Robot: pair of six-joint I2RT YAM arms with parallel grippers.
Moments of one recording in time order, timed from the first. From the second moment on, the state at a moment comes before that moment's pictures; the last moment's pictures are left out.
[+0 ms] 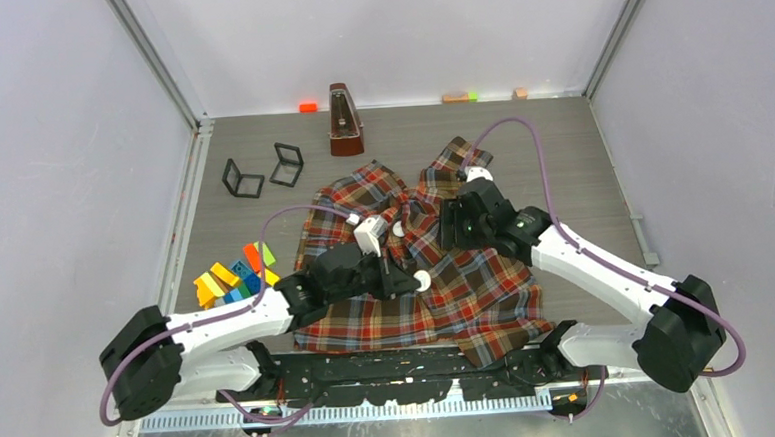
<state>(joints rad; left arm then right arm) -0.97 1.12 0.52 0.21 0.14 -0.83 0.67 1.20 0.93 -0.53 0.15 0.54</state>
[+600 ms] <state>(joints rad) -0.98 1.20 0.59 0.26 -0.06 -0.81 0.67 1.28 0.83 -0.35 0.05 0.55</state>
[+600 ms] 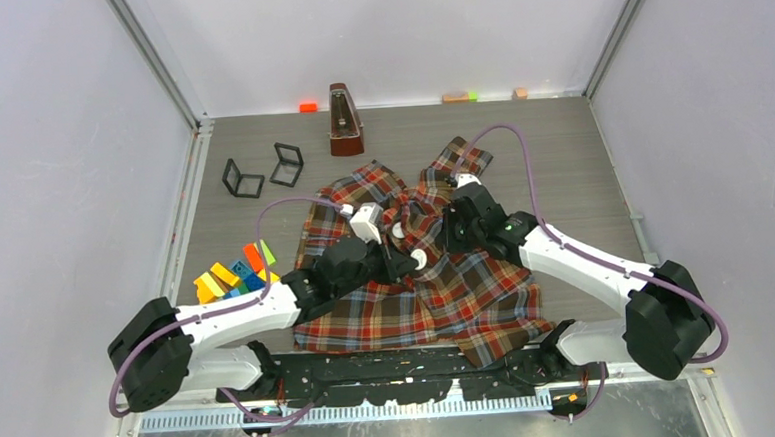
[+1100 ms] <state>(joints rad) -0.98 1.35 0.64 0.27 -0.13 -0.78 0.67 1.15 0.74 -0.29 -0.08 0.60</state>
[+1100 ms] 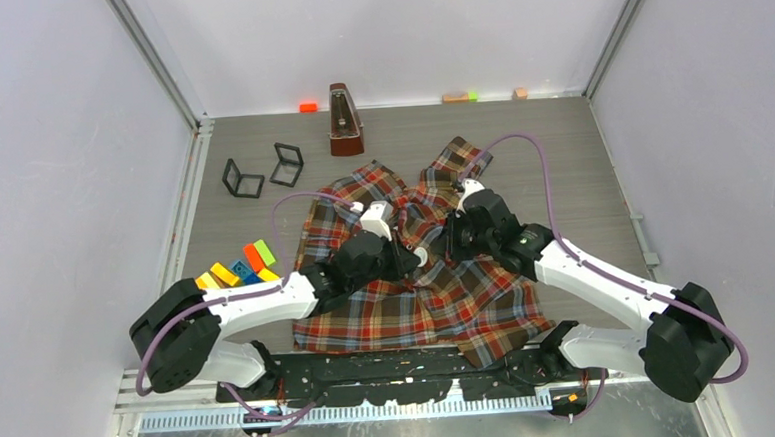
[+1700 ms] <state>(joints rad) -1.00 1.38 0.65 0.27 -0.16 -0.76 0.67 1.14 0.70 -0.21 -0.21 0.63</state>
